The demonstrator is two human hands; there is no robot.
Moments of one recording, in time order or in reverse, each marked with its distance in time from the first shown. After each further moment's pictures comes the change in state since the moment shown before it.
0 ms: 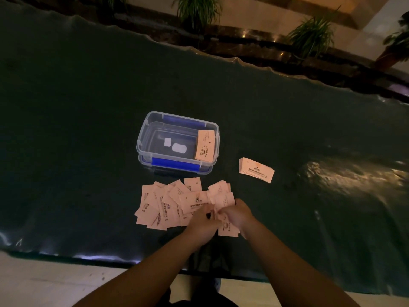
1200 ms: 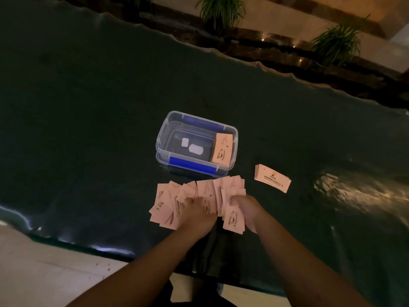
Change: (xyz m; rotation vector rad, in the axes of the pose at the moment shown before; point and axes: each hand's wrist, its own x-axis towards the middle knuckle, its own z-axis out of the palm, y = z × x) left_hand 0.017 -0.016 -0.043 0.205 0.282 -0.006; right_hand 0.008 -0.034 -0.002 0.190 -0.183 0.001
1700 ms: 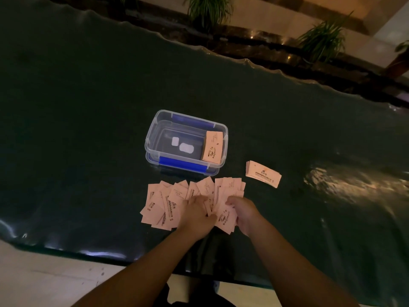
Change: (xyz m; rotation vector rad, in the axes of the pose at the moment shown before) left_hand 0.001 0.003 0.017 0.054 -0.011 0.203; right_hand -0.001 0.019 0.001 0.294 0.114 0.042
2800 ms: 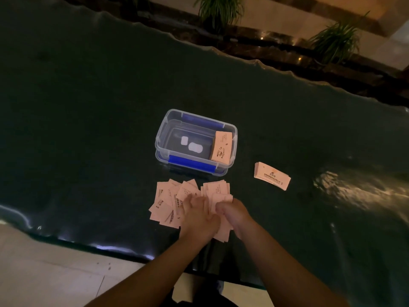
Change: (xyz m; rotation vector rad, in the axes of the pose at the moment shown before) left_hand -0.018 -0.005 -0.001 0.047 0.104 -0.099; right_hand -0.022 0.002 0.042 -0.401 -0.004 -0.036
